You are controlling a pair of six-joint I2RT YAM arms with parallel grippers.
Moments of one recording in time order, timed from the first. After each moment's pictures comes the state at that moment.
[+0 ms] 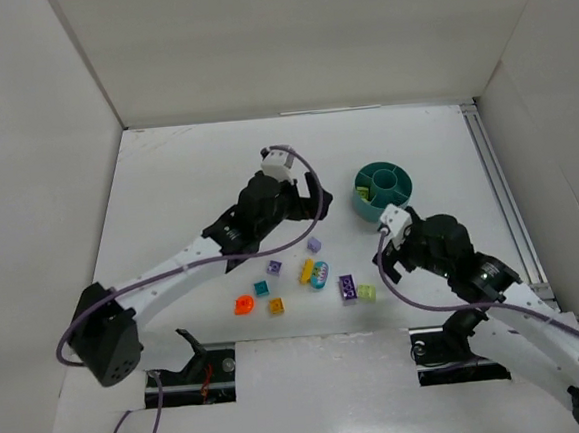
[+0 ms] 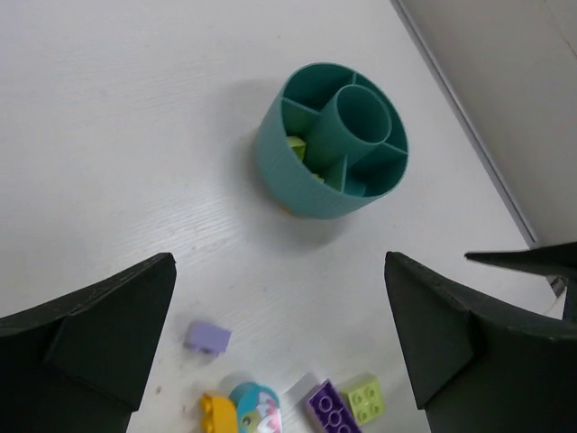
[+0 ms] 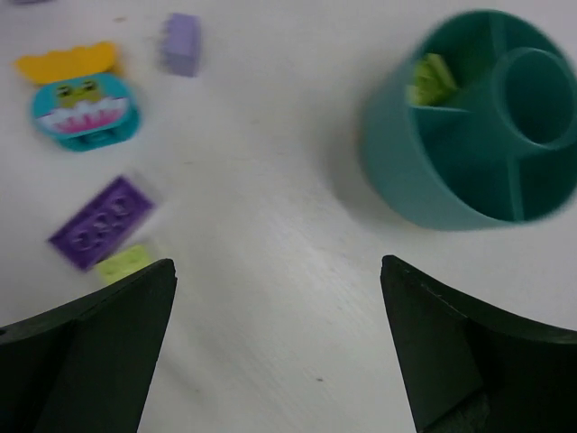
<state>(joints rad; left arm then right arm) -0.81 1.37 0.99 0.08 -0.10 -0.50 0.54 0.62 0.55 -0.44 -0.07 -0.34</state>
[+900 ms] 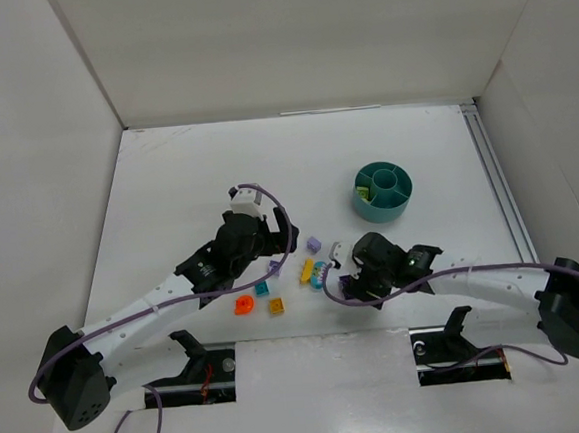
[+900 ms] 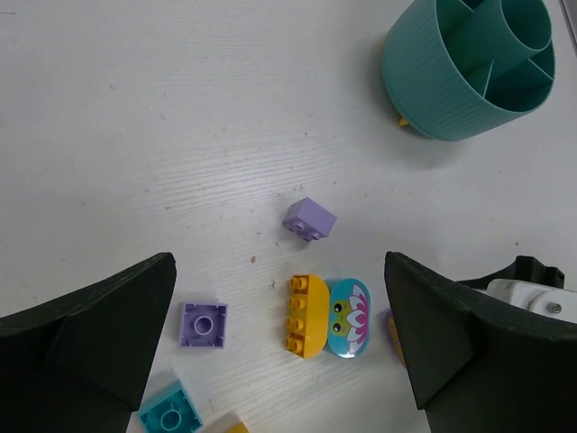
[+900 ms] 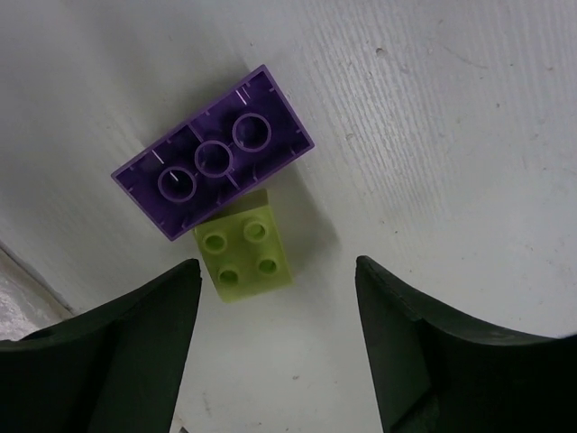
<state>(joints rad) -0.81 1.02 0.65 -0.09 -0.27 -0.58 0.91 1.16 0.58 -0.49 0.03 -0.23</state>
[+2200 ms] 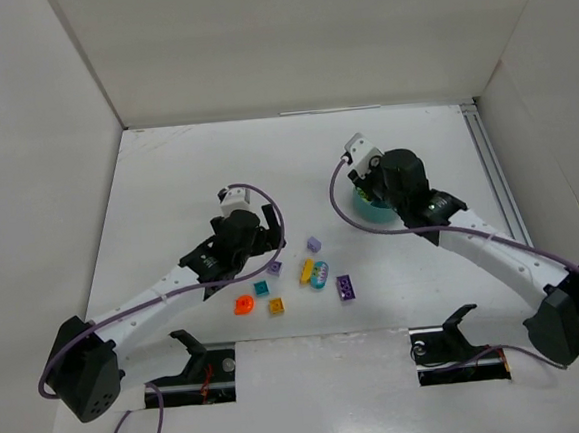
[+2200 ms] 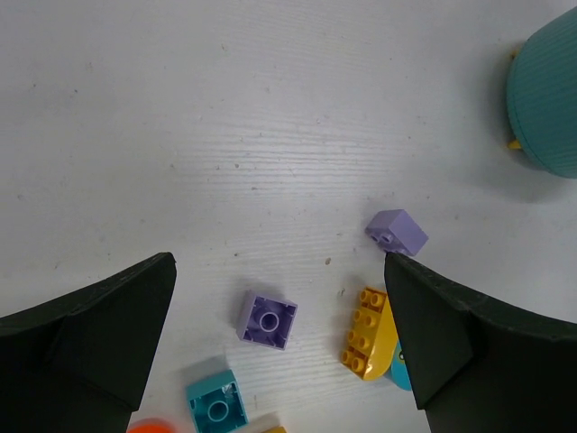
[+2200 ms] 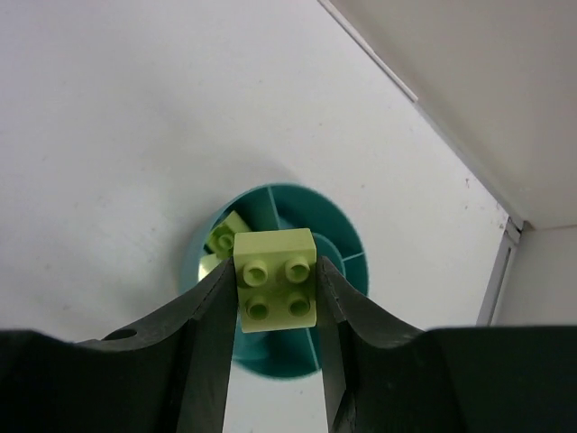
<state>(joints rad) -0.74 1.09 0.65 -0.20 -0.37 -0.67 0.57 1.21 0.95 -0.15 0.24 -0.45</state>
